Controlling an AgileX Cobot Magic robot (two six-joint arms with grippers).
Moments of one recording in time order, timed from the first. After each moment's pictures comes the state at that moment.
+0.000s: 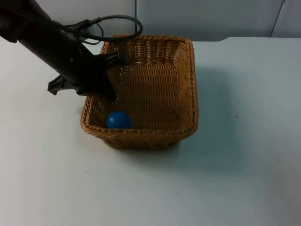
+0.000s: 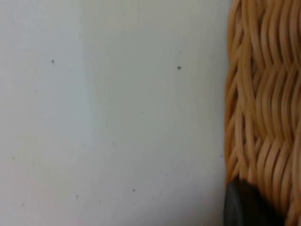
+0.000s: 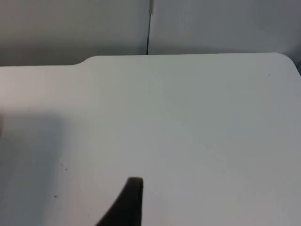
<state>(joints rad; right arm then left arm) 0.08 0.87 -0.97 -0.31 0.79 0.23 -0.21 2.30 -1.51 -0.86 0.65 0.45</state>
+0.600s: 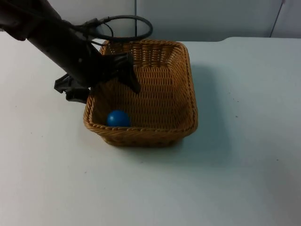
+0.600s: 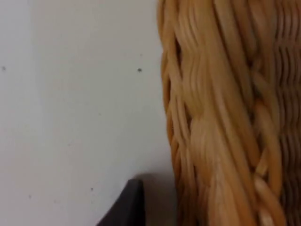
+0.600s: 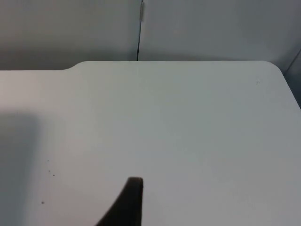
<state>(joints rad) 0.08 0.87 -0.97 -0.35 0.78 0.24 -0.25 2.29 -1.51 -0.80 0.63 0.40</state>
